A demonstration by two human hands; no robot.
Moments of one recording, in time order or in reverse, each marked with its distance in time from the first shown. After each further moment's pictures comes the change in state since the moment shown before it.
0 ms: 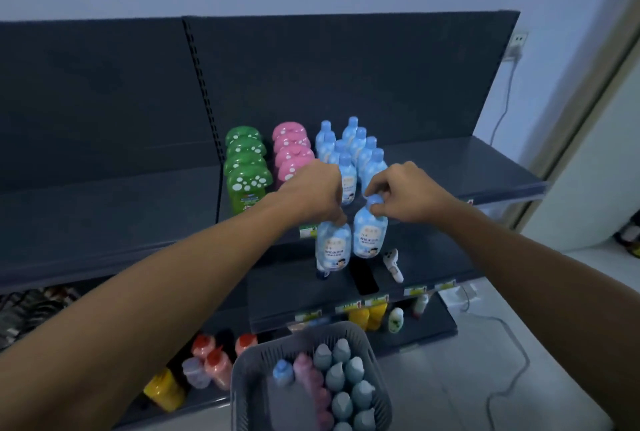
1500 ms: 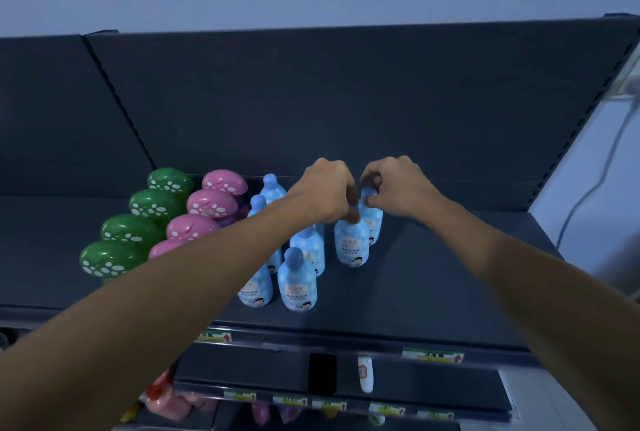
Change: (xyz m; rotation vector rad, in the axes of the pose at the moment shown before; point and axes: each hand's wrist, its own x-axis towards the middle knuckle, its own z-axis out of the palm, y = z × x) left_hand 0.335 0.073 0.010 -0.161 0.099 -0.330; right_hand 0.279 0.267 -0.034 0.145 -0.052 -0.176
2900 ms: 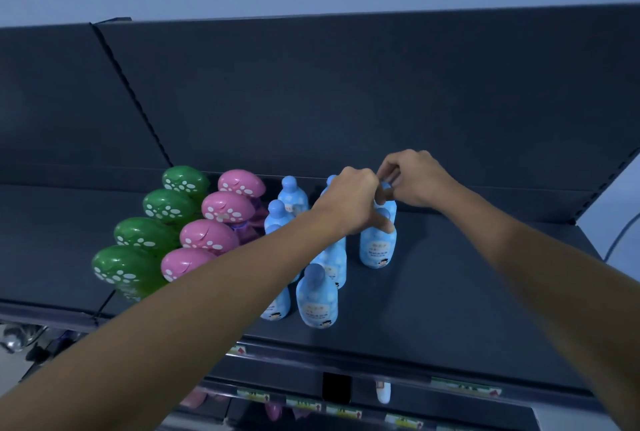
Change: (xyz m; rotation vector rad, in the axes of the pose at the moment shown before) left_hand 0.030 -0.014 0.020 -0.045 0.007 -0.061; right_hand 0.060 0.010 0.014 0.089 -0.094 0.070
